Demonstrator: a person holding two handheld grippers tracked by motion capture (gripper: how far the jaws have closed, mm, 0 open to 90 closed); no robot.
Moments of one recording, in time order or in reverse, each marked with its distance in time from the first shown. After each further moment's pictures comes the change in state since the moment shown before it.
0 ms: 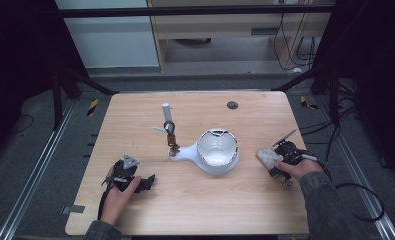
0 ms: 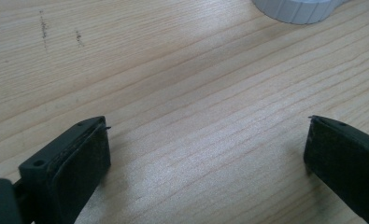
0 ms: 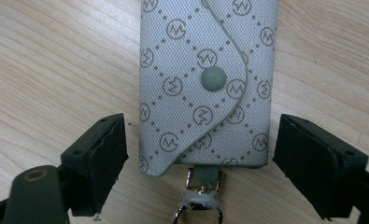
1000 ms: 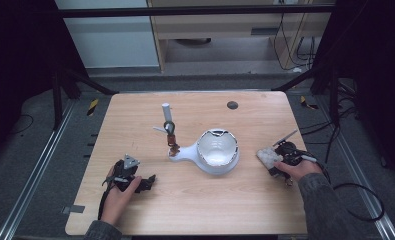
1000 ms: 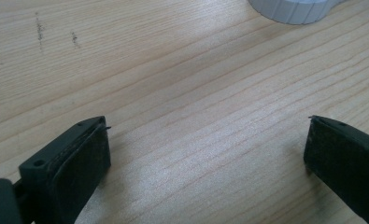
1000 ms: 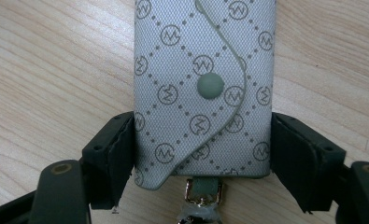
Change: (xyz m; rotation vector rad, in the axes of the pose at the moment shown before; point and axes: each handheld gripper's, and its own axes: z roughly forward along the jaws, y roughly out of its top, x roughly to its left) left arm -0.001 0.001 0.001 -0.001 -0.004 0.004; right arm -0.001 -0.001 0.005 -0.018 0.002 0.031
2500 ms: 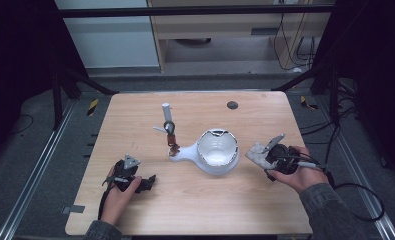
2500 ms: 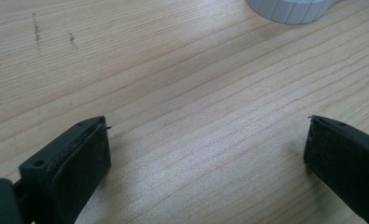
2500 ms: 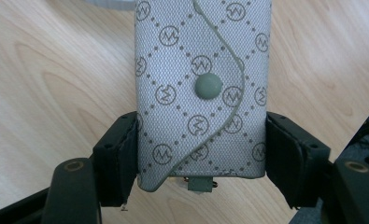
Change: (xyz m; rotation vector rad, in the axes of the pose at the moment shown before) left arm 0.000 0.000 0.000 0.002 -0.006 0.006; right arm 0.071 -0.003 -0.074 -0.130 -0.184 -0.407
